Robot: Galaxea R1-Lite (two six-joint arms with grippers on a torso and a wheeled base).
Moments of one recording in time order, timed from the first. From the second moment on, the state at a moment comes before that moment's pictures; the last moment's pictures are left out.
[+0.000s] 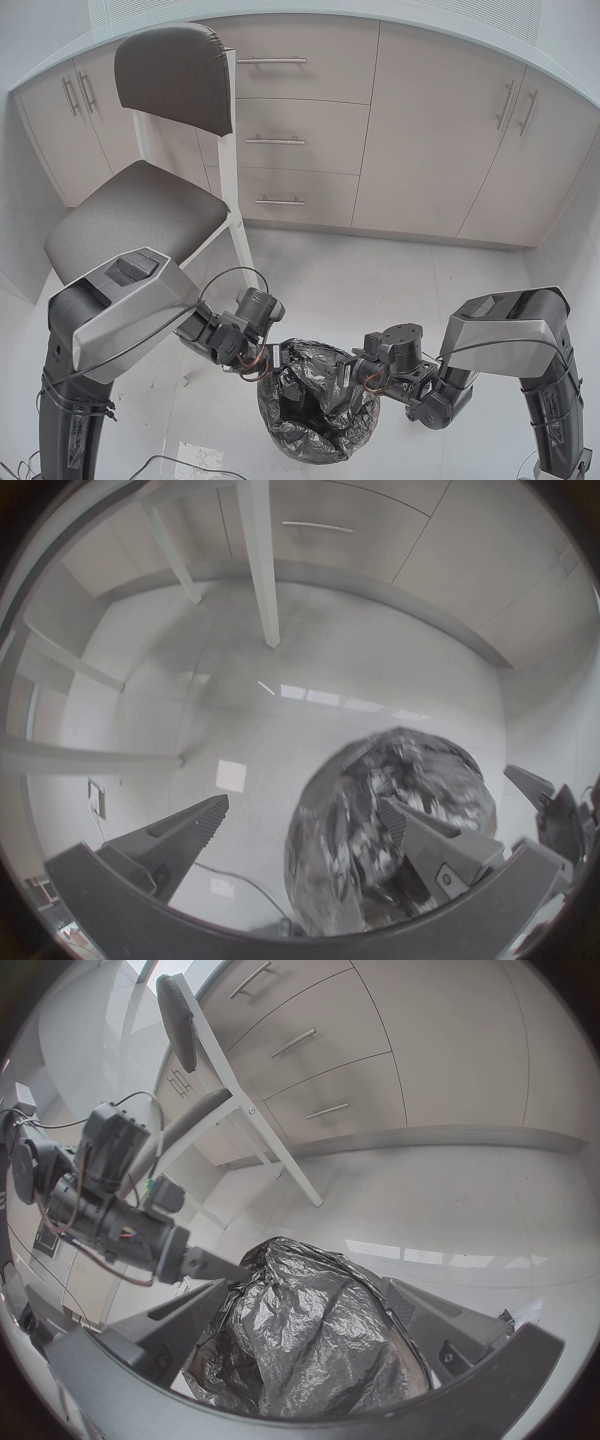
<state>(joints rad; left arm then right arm) -0.53 2.44 -1.31 -0.09 0.14 -0.51 0.60 2.50 -0.79 -1.32 0.02 0.32</state>
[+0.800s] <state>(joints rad) -0.56 2.19 -0.49 -1.10 -0.17 -0.66 0.58 2.48 -0.79 -1.29 0.00 0.40</state>
